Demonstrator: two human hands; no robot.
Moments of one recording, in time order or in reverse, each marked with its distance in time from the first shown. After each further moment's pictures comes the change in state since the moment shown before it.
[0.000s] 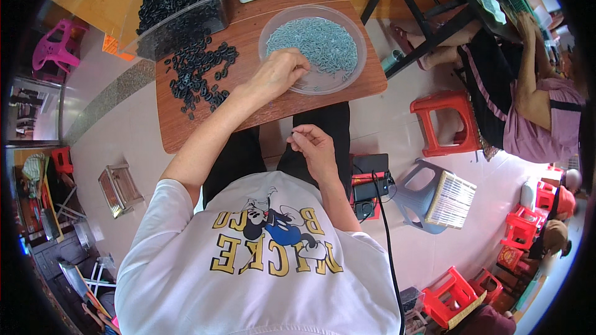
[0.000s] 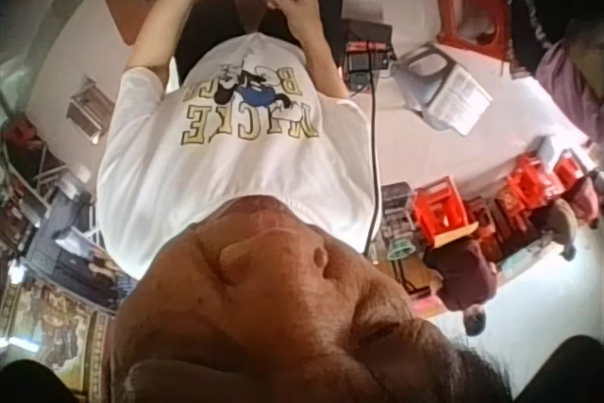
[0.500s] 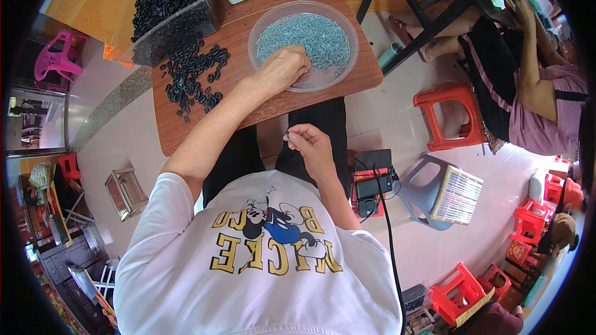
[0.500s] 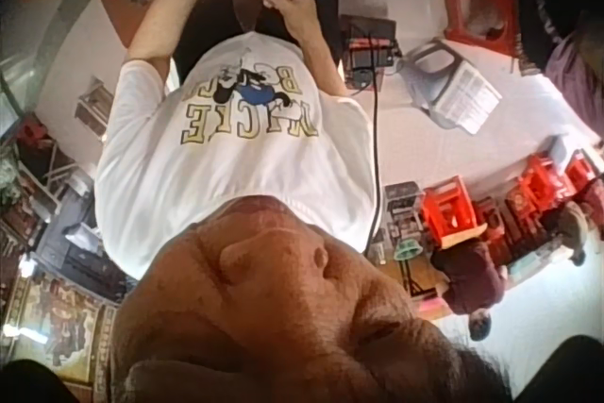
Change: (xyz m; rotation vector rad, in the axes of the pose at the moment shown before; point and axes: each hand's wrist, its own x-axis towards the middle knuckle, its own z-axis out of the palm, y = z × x) left_hand 0.023 -0.005 0.027 0.164 -0.127 0.137; right_hand -0.001 0.001 -0.012 0.040 -0.015 -0.001
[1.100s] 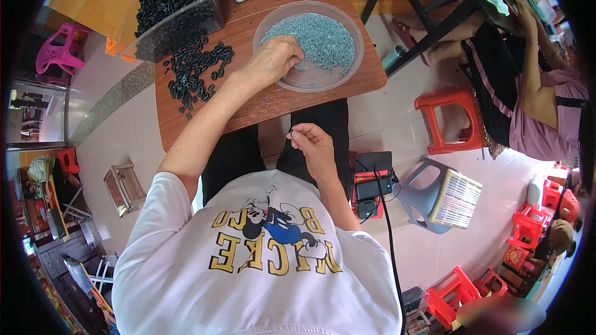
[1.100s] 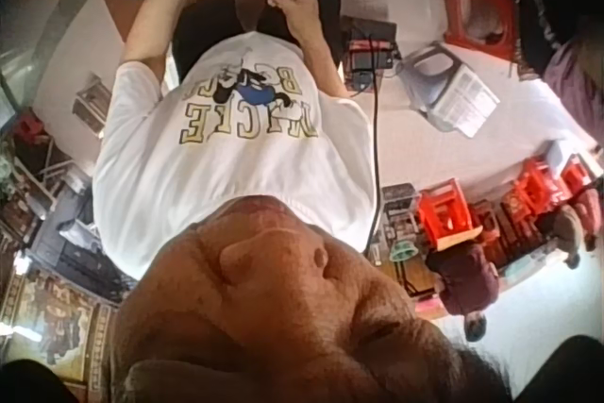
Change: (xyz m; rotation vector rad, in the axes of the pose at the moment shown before) left_hand -0.005 -0.017 -0.021 -0.023 0.107 0.017; right_hand 0.002 0.005 0.000 0.039 0.030 -0.003
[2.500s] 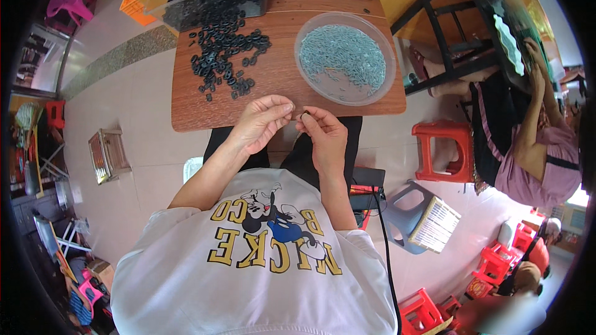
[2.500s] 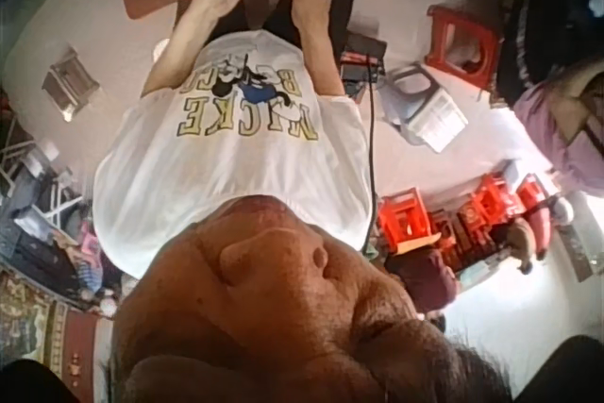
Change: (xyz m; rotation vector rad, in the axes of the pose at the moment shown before) left_hand -0.146 0.043 0.002 -1.802 0.454 -0.720; right_hand 0.021 -0.032 0.065 -0.122 -0.016 -0.075
